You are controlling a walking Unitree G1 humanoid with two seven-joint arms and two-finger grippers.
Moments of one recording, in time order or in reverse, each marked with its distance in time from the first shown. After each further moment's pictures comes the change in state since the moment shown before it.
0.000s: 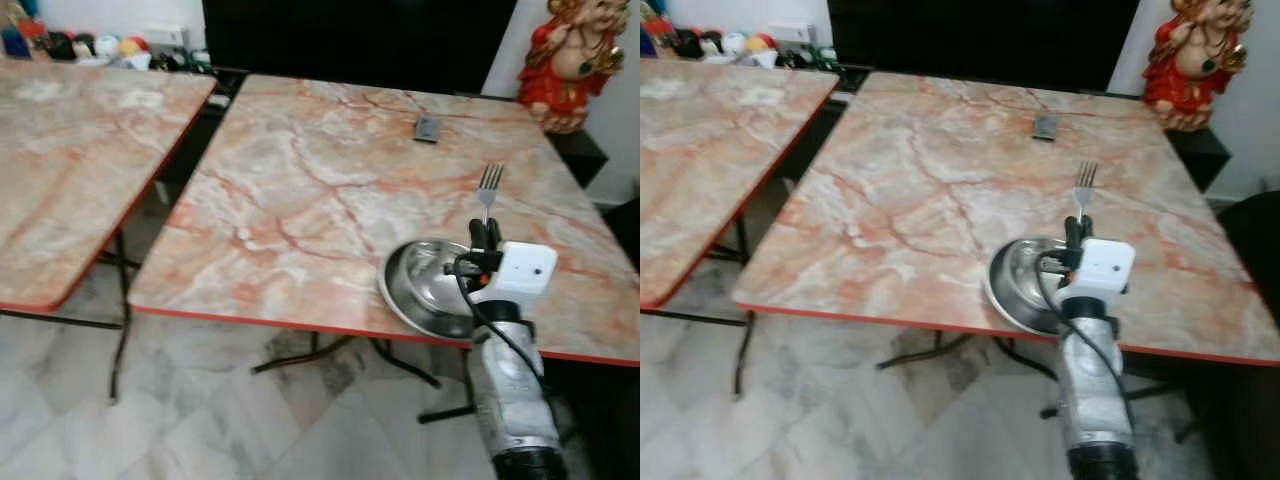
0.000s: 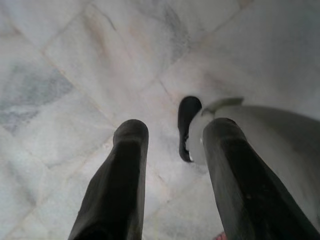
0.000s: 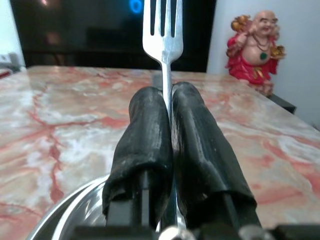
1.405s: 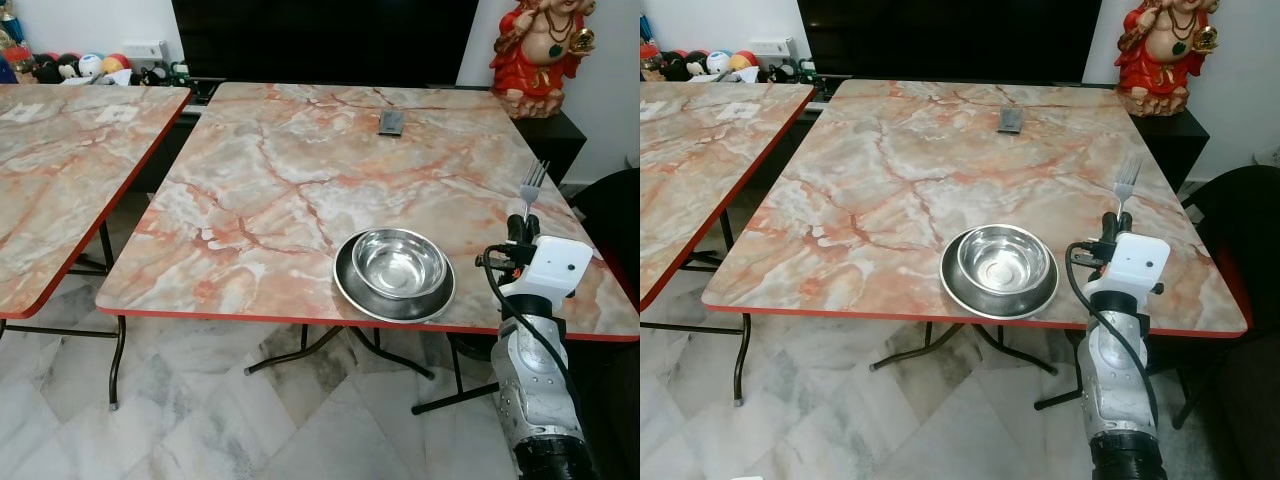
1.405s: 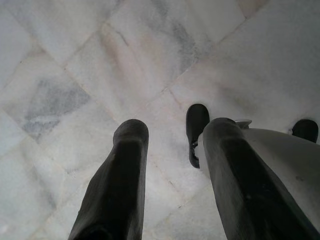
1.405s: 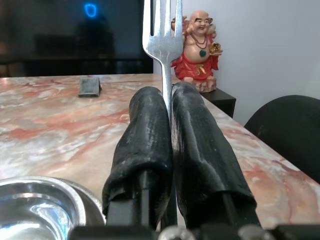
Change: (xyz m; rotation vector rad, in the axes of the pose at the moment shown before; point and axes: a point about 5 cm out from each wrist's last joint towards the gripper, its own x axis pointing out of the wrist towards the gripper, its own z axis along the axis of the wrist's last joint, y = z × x) left arm 0.003 0.009 0.014 0.020 -0.028 0.007; right arm 0.006 -0.047 0.002 -0.078 -0.015 -0.172
